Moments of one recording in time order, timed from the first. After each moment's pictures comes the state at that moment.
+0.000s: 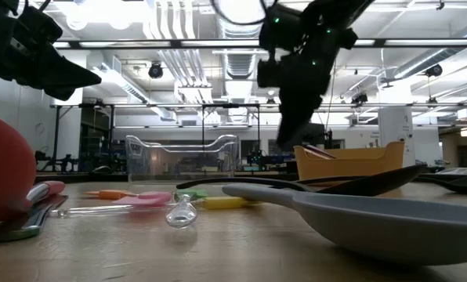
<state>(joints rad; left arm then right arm) -0.01 0.05 0.18 -0.34 -0.20 -0.05 -0.13 1.71 1.16 -0.56 -0.06 0.08</state>
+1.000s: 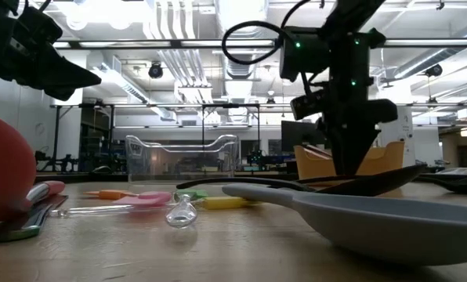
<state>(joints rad) -0.01 0.05 0.18 -0.34 -0.20 -0.05 -0.03 1.73 1.05 -0.81 0.08 0.12</state>
